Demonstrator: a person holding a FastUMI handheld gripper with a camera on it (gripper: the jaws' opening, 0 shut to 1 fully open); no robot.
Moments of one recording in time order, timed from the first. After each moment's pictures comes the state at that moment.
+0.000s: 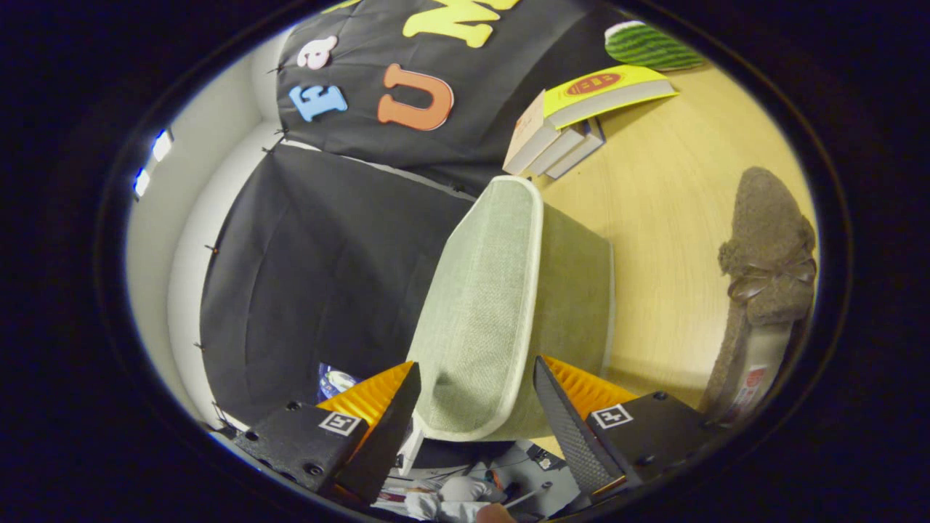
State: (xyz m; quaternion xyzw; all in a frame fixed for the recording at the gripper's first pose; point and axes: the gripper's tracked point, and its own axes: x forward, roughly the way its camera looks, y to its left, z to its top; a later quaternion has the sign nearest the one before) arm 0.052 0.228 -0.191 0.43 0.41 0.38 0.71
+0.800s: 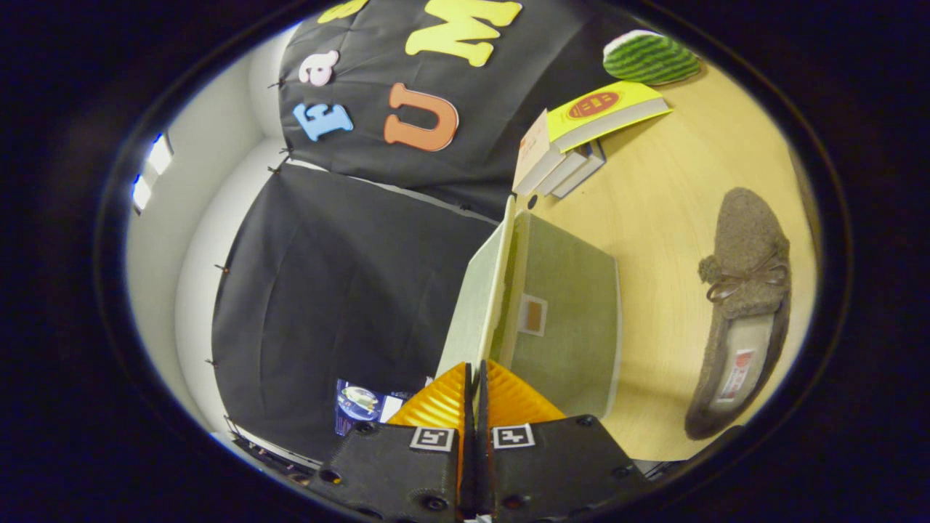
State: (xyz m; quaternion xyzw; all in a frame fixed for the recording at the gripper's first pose) arm 0.042 0.208 -0.117 0.43 0.37 0.38 0.73
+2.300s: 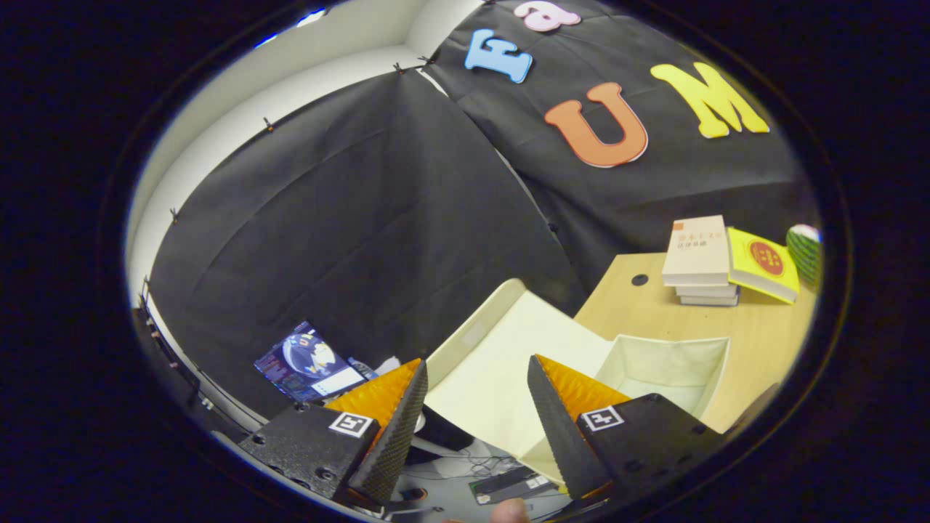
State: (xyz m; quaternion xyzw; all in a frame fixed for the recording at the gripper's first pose) arm 0.046 0.408 0.031 0.15 0.25 0.45 0.85
